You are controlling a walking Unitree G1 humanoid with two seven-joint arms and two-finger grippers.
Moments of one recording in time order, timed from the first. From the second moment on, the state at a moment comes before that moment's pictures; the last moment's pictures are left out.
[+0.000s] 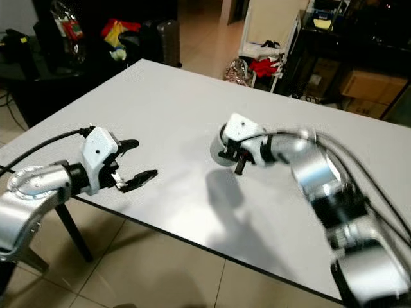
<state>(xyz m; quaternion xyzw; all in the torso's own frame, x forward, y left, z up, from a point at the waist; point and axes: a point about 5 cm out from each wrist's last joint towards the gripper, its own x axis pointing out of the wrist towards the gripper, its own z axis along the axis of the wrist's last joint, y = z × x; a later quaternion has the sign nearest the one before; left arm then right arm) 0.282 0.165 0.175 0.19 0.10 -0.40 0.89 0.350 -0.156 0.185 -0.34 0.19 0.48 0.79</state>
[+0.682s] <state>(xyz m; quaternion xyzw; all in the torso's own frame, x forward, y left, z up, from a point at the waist) 0.271 0.160 0.180 0.16 0.14 -0.45 0.86 0.378 -0.145 0.172 -0.39 0.21 0.50 0.75</state>
